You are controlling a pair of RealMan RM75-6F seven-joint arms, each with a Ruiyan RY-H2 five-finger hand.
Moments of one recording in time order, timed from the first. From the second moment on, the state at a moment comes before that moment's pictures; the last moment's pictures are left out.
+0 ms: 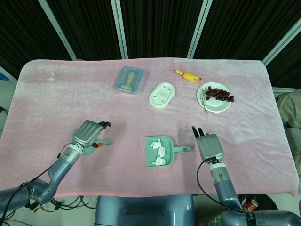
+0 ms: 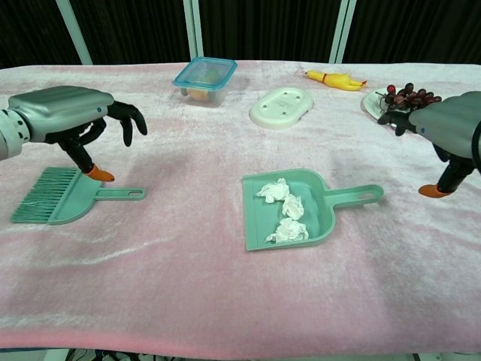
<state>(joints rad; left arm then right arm) -0.72 -1.48 -0.05 -1.40 1.28 1.00 0.25 0.65 -1.44 0.04 -1.84 -0.84 1.35 -0.99</state>
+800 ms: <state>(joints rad) -0.30 -1.23 0.10 -1.63 1.46 1.52 0.21 0.31 -1.14 -0.14 -1.73 -1.31 1.54 -0.36</state>
